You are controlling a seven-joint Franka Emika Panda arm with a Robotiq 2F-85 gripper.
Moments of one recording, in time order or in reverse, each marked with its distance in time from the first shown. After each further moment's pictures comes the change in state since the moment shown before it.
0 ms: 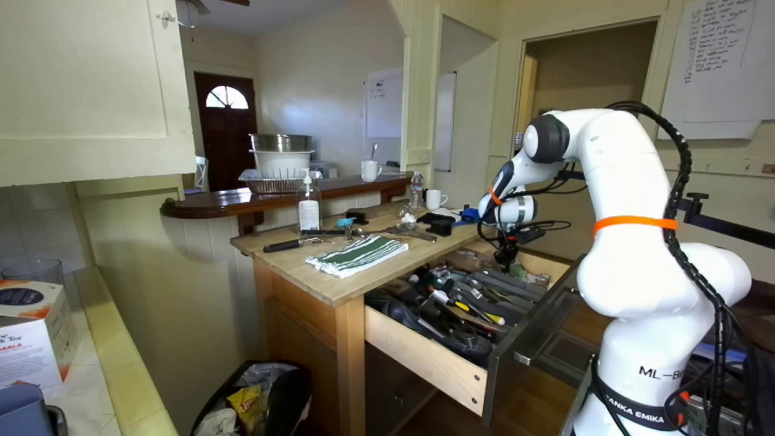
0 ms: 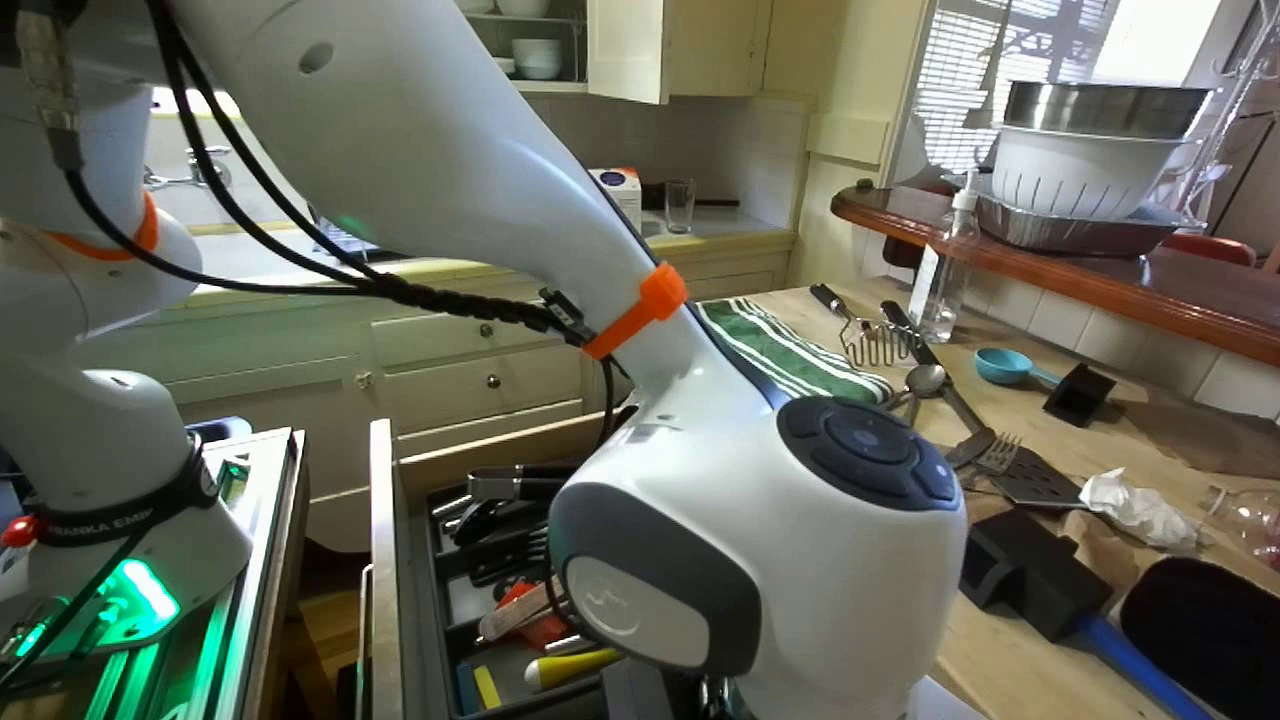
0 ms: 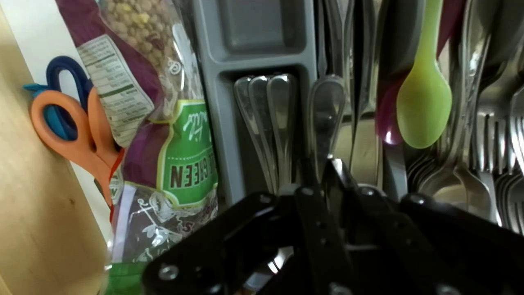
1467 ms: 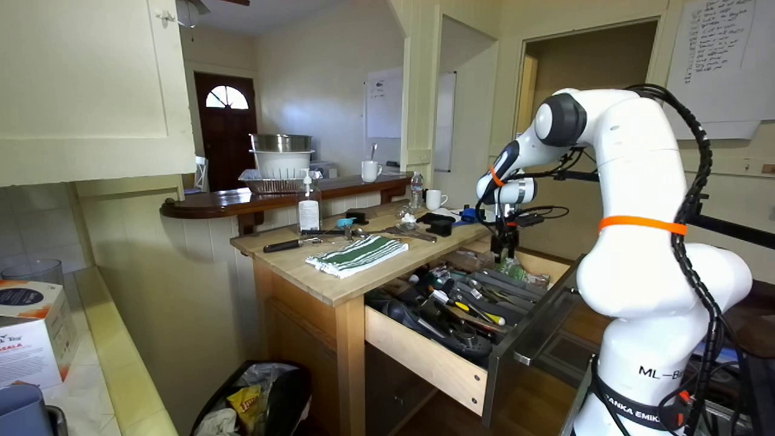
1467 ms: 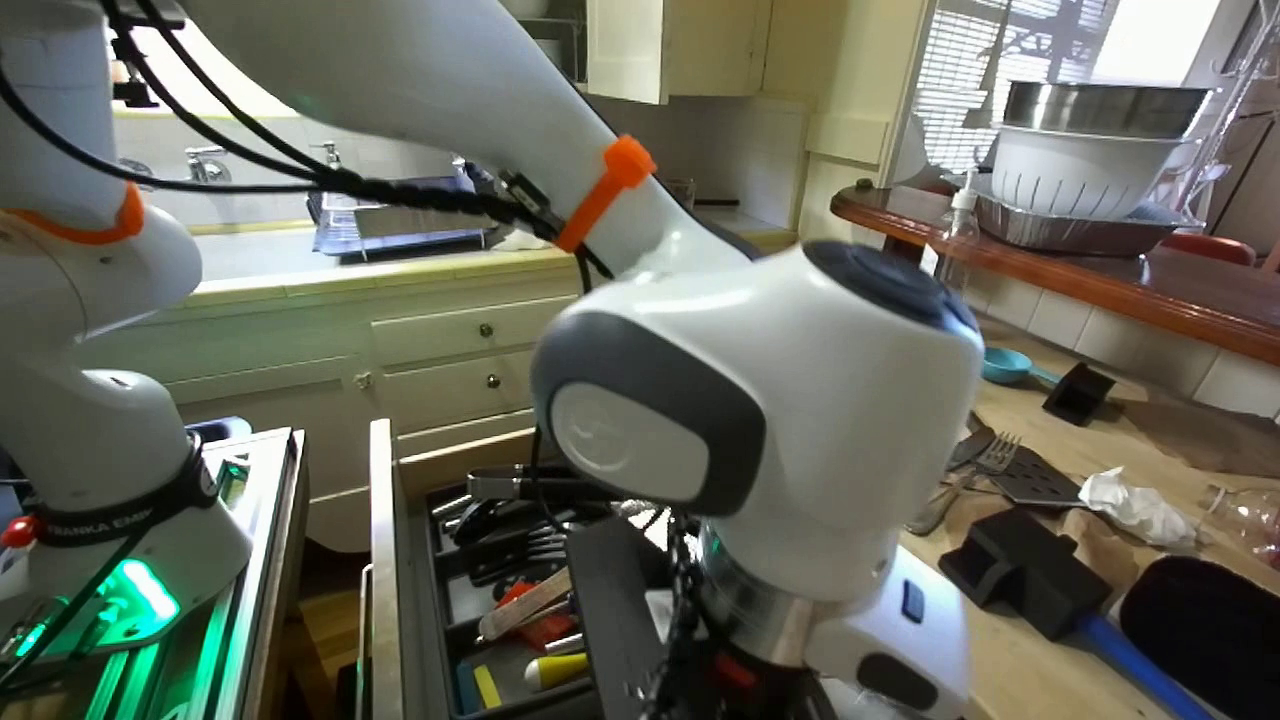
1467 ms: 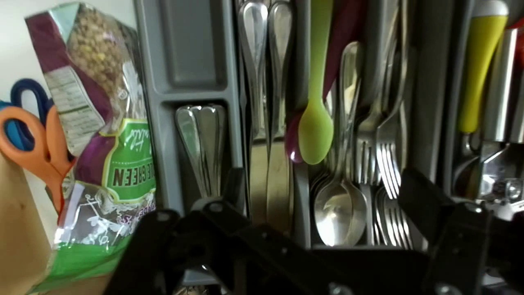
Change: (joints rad) arm 0.000 -0.181 0.038 -0.065 -0.046 -0.257 -0.010
